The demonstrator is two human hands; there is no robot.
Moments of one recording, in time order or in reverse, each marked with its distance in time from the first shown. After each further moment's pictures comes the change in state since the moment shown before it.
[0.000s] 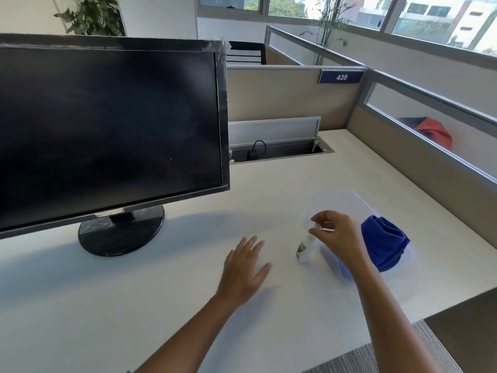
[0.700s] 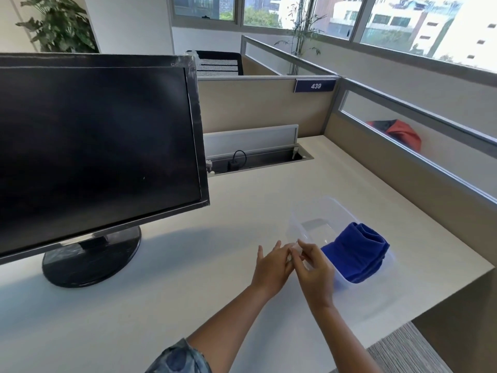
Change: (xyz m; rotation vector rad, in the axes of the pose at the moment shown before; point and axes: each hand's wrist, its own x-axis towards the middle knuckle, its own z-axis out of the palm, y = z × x) left_hand 0.073 0.072 0.040 -0.146 -0.217 0.078; right_hand -0.038 0.040 0.057 0.149 0.426 -0.184
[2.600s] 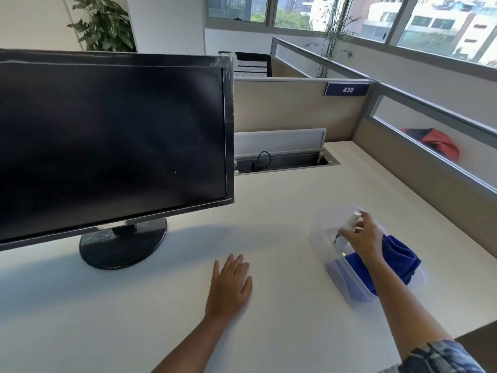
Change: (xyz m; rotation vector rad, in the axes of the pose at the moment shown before) left_hand -0.080 -0.111 -0.020 0.413 0.366 -0.124; right_hand 0.120 0.060 -0.023 -0.221 -0.187 0.435
